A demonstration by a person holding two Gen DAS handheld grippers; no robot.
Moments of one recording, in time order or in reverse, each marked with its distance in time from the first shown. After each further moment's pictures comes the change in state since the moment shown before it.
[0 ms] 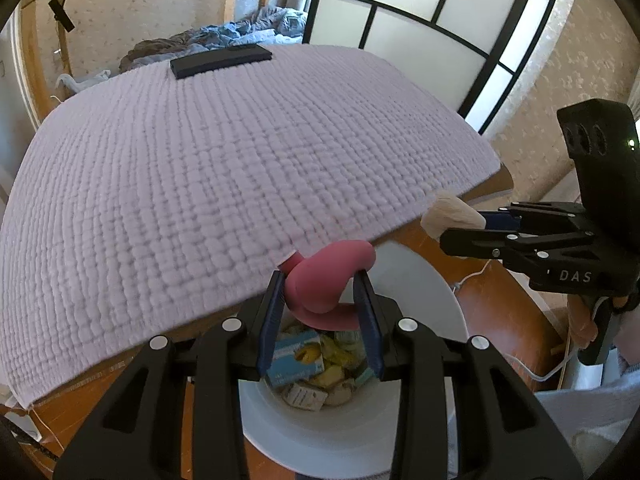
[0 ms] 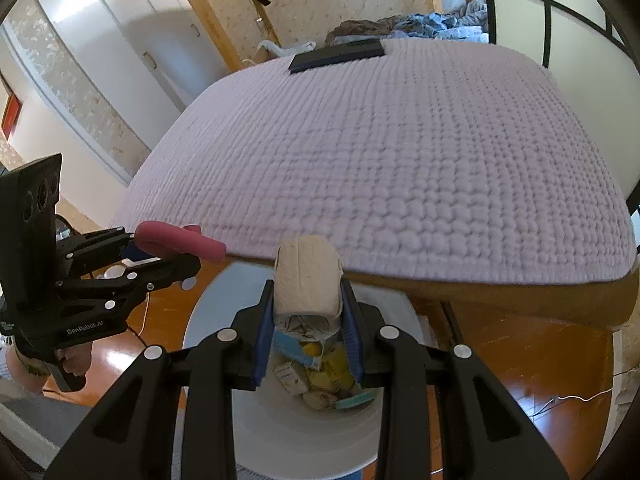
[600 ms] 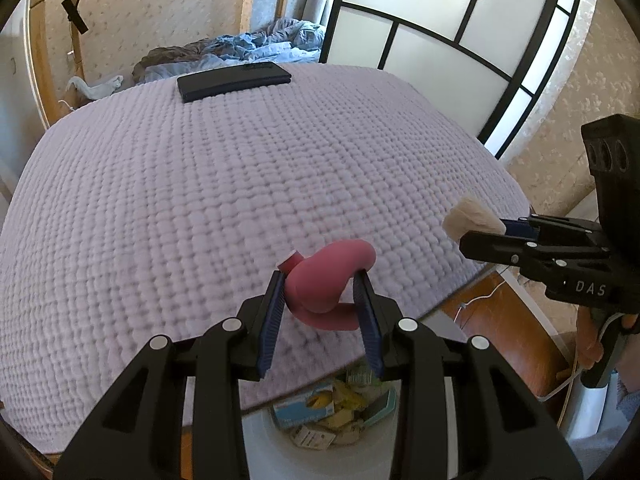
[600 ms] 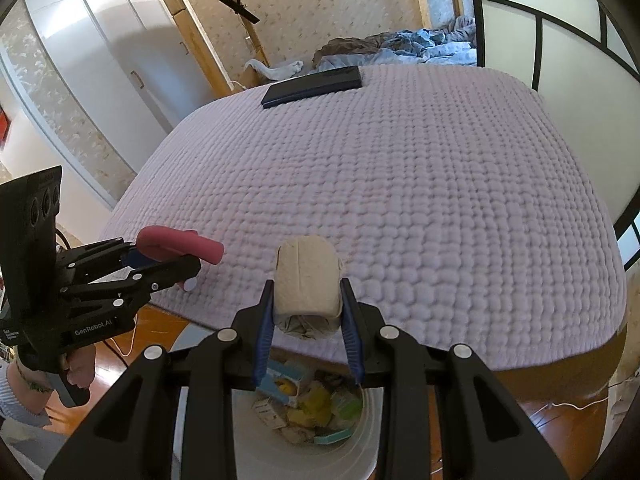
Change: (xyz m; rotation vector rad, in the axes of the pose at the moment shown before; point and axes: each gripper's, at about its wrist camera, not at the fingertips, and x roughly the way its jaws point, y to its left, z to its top) left arm 0.026 0.015 0.045 -0.039 -0.057 0.040; right arm 0.010 -0.043 0.074 0.012 -0.077 -0.036
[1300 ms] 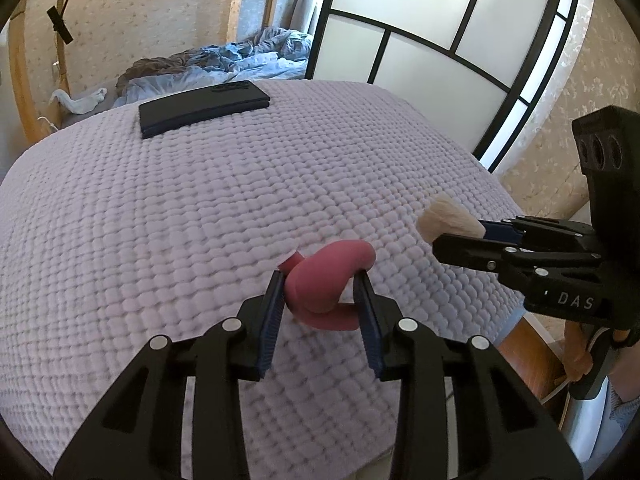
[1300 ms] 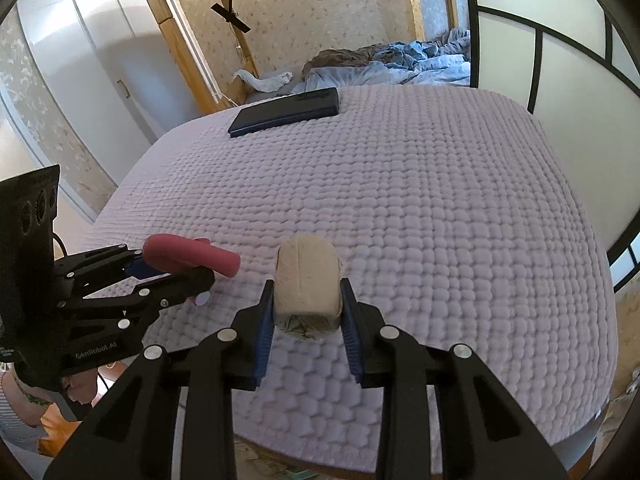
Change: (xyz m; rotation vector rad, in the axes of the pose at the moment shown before) left arm 0.044 -0.005 0.051 0.015 -0.040 -0.036; right arm 0.036 -0.031 0.064 -0.006 -0.039 -0.038
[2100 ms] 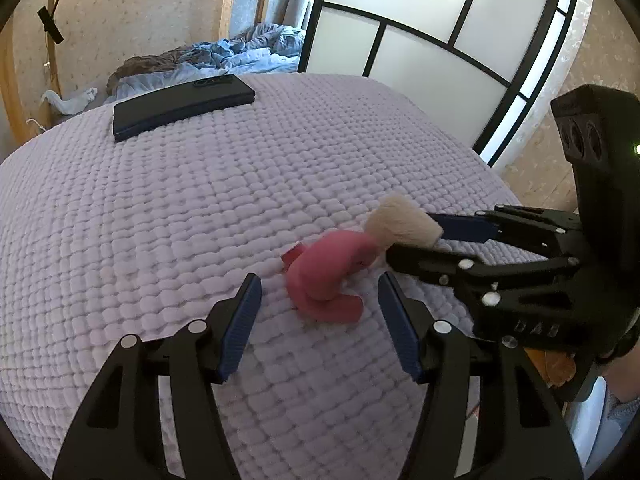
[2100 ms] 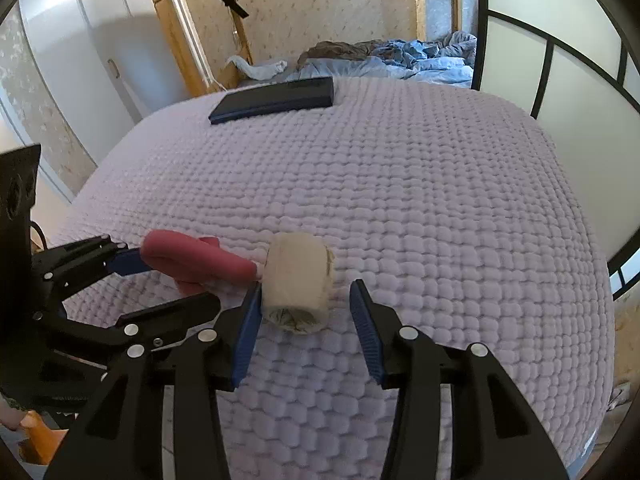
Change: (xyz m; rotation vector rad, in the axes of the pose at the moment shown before) left arm 0.031 -0.006 0.014 0.014 0.008 -0.018; right arm 0.045 0.005 0.016 -0.077 0.043 -0.089
